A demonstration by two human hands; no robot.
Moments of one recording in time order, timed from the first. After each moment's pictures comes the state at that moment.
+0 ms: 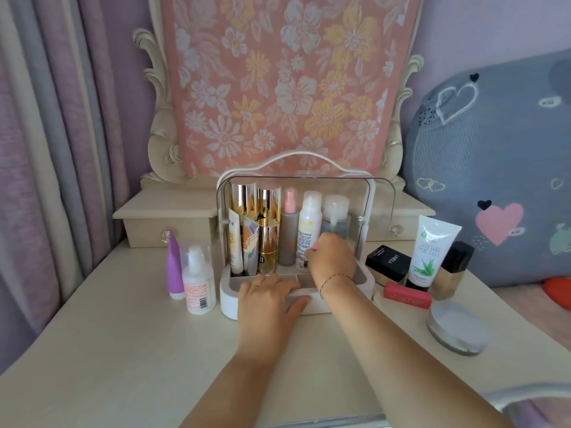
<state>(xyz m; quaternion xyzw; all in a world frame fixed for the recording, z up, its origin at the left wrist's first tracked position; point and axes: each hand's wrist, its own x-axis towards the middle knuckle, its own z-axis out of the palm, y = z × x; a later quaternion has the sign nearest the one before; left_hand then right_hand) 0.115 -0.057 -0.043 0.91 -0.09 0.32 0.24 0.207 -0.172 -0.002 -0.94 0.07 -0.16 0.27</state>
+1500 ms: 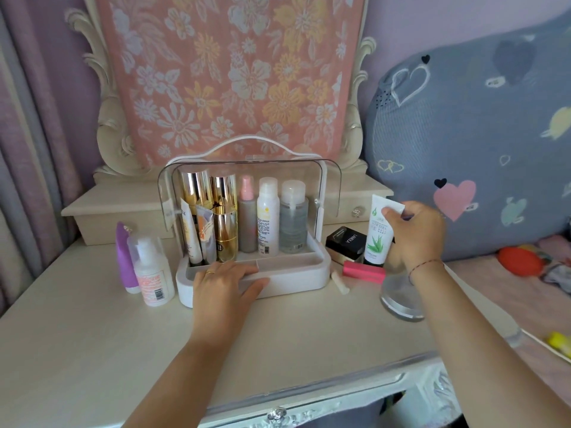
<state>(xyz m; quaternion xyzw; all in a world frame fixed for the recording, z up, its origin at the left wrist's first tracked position) 0.112 -0.057 -0.043 0.90 -0.10 0.33 0.26 0.162 -0.354 0.035 -0.82 0.13 -0.37 0.42</state>
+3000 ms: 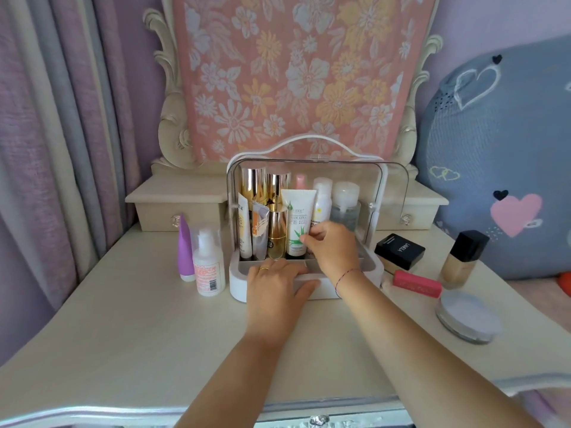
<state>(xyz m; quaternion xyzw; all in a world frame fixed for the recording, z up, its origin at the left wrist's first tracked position) 0.115 -0.057 -0.046 0.90 -0.09 0.32 0.27 0.182 -0.170 0.002 -0.87 -0.05 -0.19 0.45</state>
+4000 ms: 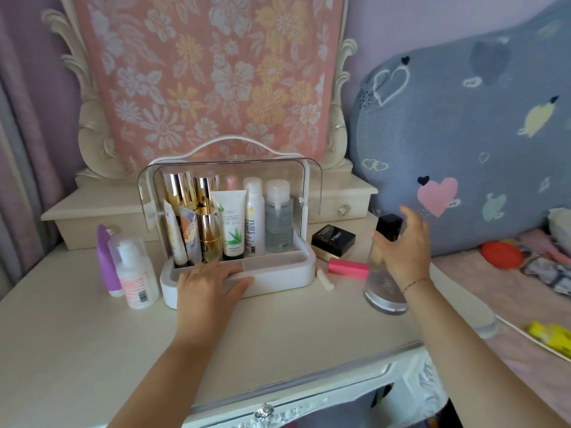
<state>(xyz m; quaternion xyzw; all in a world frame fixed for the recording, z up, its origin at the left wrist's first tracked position) 0.114 -0.056 -0.044 0.90 -0.11 0.33 0.27 0.145 -0.372 0.002 -0.83 0.13 -0.36 0.41</state>
